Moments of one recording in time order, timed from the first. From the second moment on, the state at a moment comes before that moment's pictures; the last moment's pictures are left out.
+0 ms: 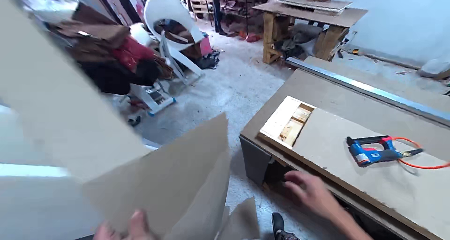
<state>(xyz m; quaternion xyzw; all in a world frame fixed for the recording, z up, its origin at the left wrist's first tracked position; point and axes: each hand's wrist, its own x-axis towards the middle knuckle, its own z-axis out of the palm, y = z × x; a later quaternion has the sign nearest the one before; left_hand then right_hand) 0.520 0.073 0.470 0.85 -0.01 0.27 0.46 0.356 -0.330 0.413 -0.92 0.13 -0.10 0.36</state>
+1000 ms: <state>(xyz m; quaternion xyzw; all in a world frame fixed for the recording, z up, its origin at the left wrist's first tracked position) 0.798 -0.369 0.470 0.58 -0.78 -0.01 0.22 0.532 -0.517 0.437 -0.41 0.60 -0.31 0.62</state>
